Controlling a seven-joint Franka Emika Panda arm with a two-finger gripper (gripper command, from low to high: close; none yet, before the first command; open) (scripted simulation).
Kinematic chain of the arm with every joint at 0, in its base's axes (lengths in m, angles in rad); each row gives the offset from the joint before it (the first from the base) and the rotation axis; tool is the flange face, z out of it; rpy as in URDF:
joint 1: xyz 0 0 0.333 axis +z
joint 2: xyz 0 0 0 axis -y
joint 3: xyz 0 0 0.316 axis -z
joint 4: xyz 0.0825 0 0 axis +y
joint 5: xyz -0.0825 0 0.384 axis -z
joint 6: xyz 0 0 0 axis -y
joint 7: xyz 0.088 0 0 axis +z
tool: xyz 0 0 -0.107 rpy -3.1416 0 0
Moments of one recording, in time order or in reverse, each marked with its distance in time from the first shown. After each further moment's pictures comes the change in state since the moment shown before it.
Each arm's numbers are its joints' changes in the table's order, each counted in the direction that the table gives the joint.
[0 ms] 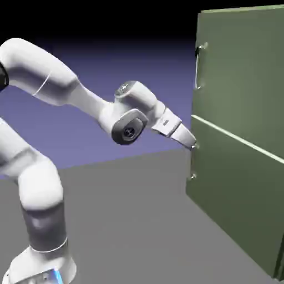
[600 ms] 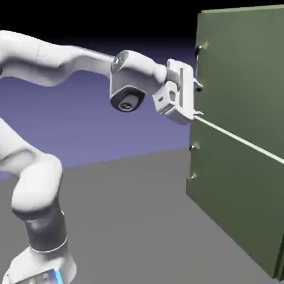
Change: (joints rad) arm -0.284 0.058 -0.311 -0.234 -0.783 0.033 -0.269
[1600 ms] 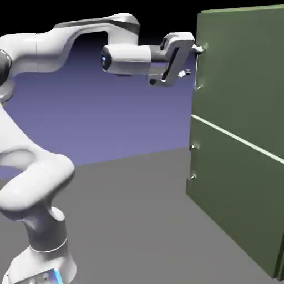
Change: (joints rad) arm -0.474 0.096 -0.519 -0.390 -1.305 0.054 -0.448
